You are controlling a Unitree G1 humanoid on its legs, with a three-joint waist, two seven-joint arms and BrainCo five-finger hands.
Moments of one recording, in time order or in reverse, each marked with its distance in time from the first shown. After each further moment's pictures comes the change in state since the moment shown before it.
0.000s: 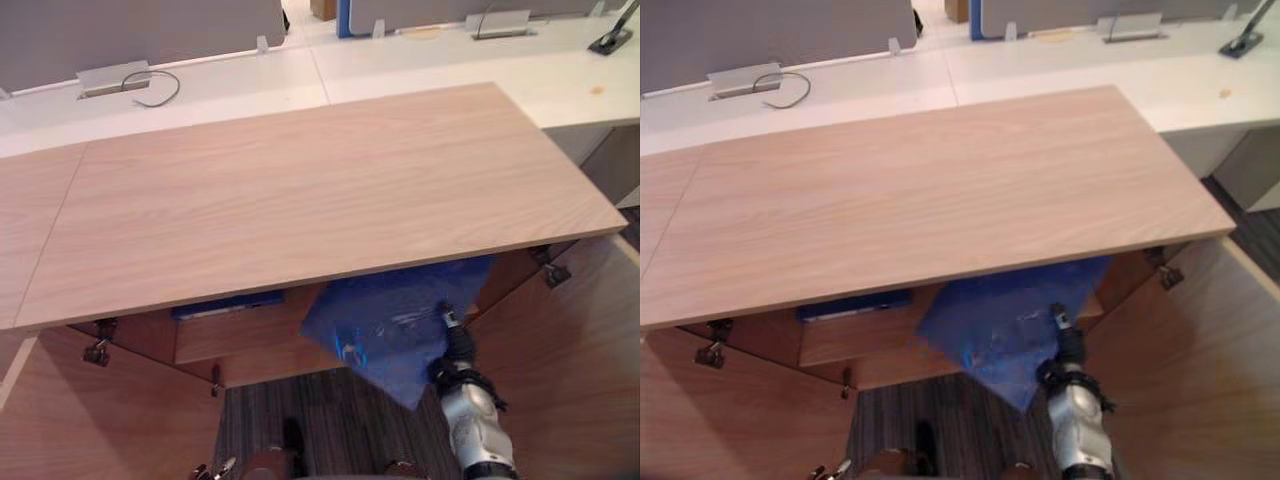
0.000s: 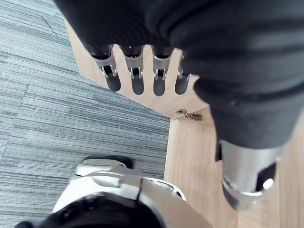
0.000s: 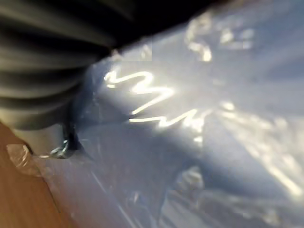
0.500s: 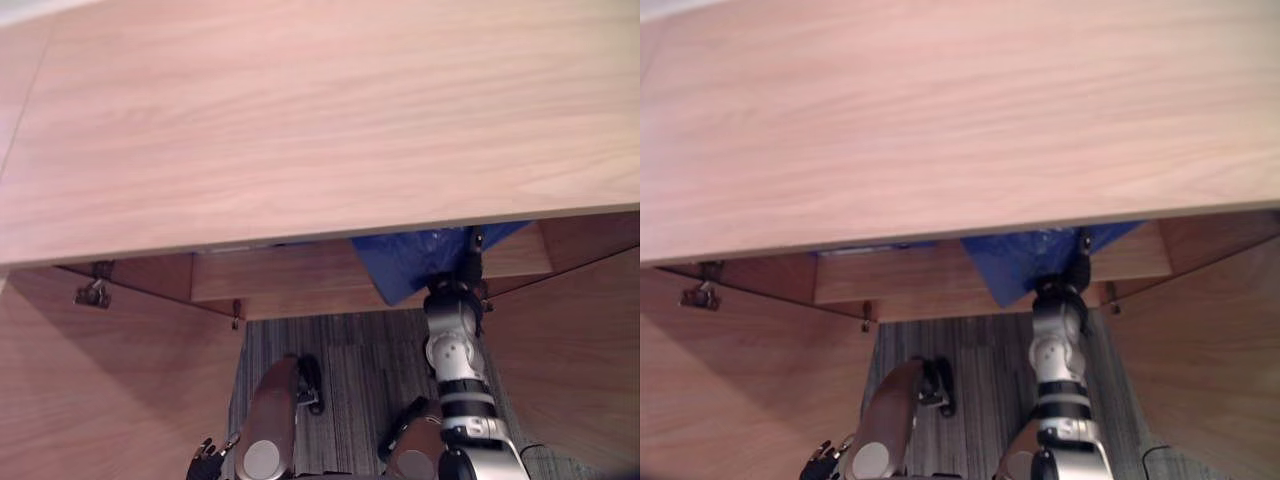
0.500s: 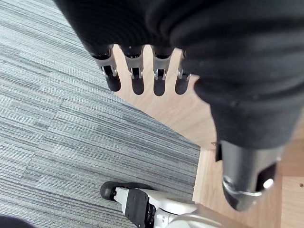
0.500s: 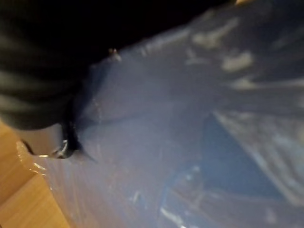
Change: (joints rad) left arm -0.002 -0.025 -0.040 -0.155 -0.077 -0.002 0.049; right arm -0.429 0.041 0.037 0.018 0.185 -0.076 -0.272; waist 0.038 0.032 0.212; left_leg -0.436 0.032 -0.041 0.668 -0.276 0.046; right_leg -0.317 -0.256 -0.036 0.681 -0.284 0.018
